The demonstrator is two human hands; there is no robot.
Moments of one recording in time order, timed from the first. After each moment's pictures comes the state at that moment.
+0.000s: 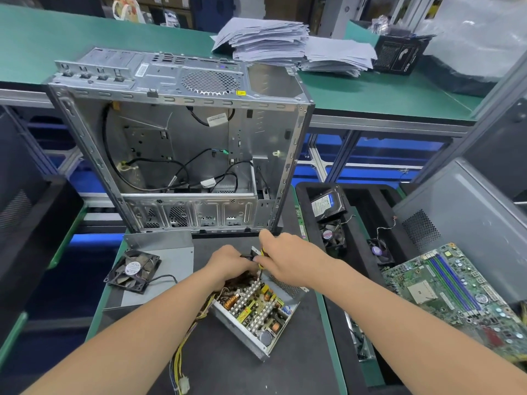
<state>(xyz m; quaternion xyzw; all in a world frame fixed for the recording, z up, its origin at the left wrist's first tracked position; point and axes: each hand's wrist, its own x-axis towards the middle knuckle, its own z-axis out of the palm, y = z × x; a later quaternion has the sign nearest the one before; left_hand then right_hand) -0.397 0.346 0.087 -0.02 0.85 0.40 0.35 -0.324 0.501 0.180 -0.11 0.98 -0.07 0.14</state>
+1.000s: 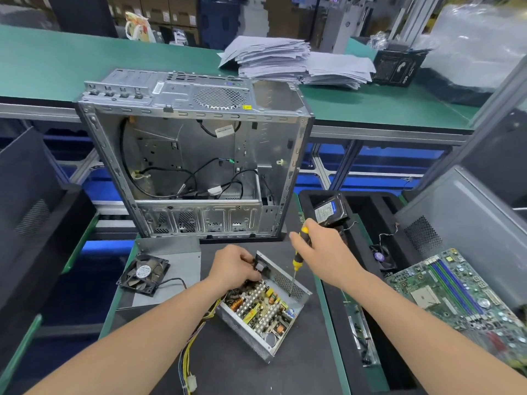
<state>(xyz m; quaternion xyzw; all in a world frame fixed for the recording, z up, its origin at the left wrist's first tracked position) -0.383 0.336 0.101 0.07 0.89 0.40 0.23 -0.304 0.537 0.187 0.07 0.95 -0.32 -0.03</state>
